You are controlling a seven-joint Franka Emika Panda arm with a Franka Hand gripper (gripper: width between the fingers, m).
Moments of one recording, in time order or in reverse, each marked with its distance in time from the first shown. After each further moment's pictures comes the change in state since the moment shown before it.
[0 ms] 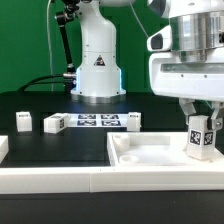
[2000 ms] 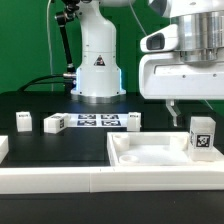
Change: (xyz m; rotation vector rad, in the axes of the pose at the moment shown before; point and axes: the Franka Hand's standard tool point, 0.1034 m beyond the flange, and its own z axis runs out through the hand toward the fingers) arm 0.002 -0.001 0.000 -0.022 0.020 -0.609
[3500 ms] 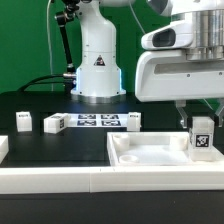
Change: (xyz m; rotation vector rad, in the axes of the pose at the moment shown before) arm 0.004 0.003 -0.001 -0.021 0.012 -0.348
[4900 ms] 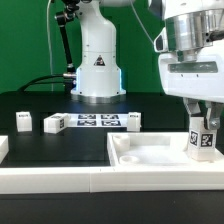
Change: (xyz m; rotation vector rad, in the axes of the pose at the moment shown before) arm -0.004 -0.005 0.000 0.097 -0.028 1.202
